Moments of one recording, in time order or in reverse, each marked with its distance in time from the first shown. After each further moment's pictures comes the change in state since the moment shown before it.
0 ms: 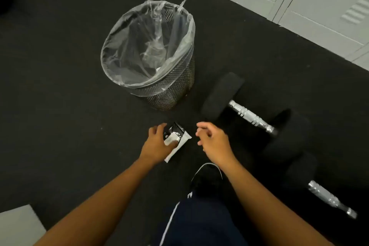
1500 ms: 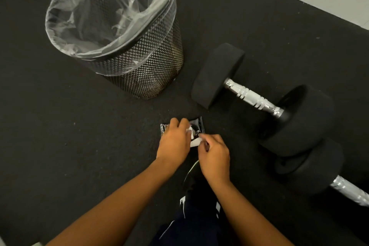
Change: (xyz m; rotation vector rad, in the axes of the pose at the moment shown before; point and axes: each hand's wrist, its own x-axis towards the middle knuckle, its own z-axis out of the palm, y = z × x) left_hand 0.008 0.041 0.094 0.307 0.136 0.318; right_hand 0.007 0.113 0.033 -0.329 0.300 -0.071
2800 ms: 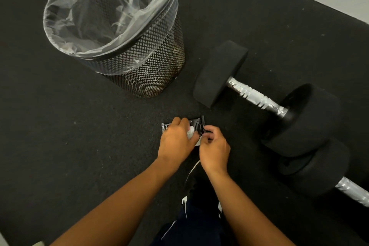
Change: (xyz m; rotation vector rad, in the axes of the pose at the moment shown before) left_hand 0.005 0.005 -0.006 -0.031 0.015 -0.068; right_hand 0.017 -0.016 0.011 0.240 0.042 0.278
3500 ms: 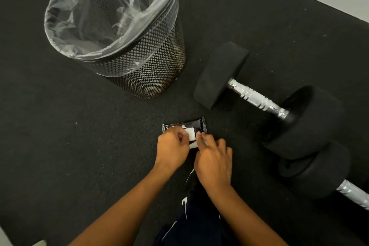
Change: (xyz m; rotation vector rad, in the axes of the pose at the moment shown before) left_hand -0.012 -0.009 -0.004 -0.317 -0.001 -0.238; right_hand -0.025 0.012 -0.013 -0.844 -0.065 -0.473
